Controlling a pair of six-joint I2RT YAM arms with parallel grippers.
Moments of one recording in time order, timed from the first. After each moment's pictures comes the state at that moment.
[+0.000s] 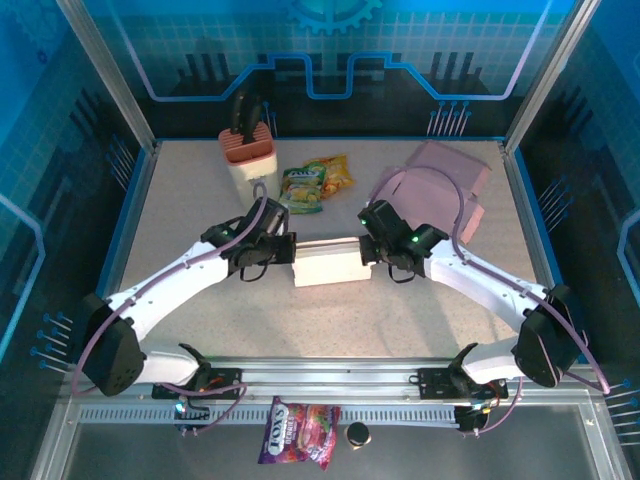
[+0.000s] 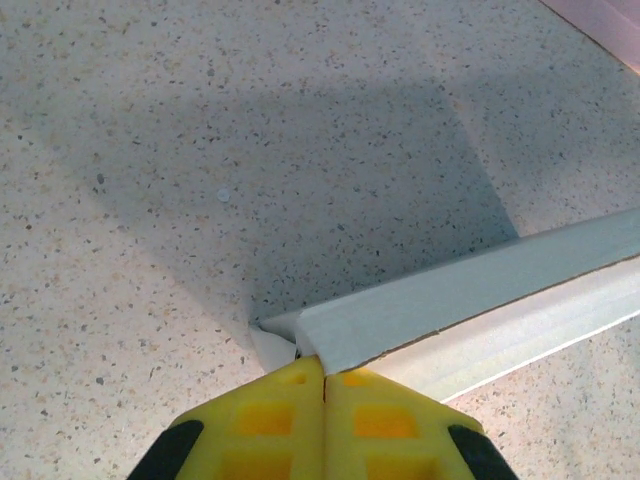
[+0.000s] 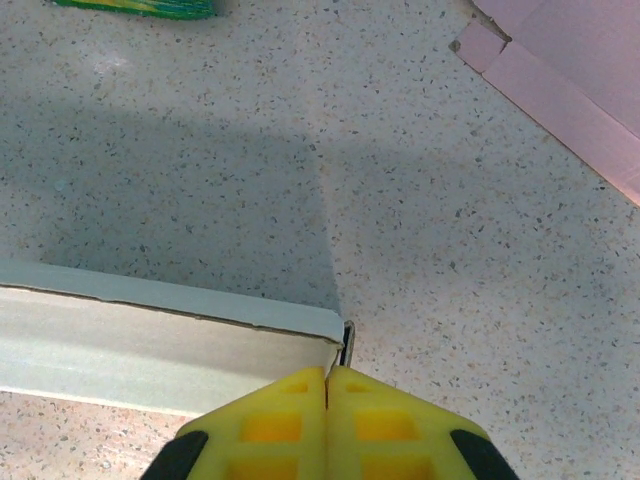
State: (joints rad) left arm -0.59 1.33 1.01 -0.63 0.00 -0.58; right arm 0.70 1.37 1.05 -0.66 0.25 0.44
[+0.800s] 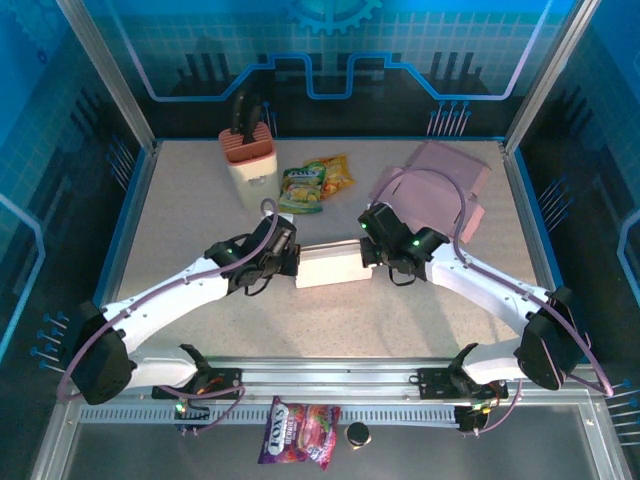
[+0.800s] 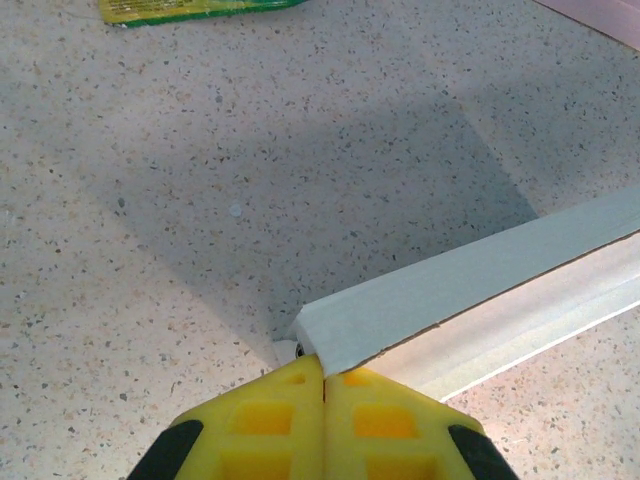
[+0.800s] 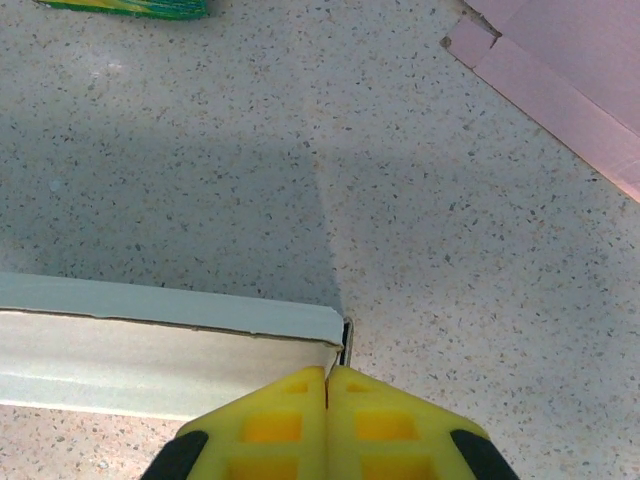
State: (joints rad) left arm -0.71 1.27 0.92 -0.56 -0.18 -0.56; right arm 0.71 1.36 1.03 -0.66 0.27 0.46
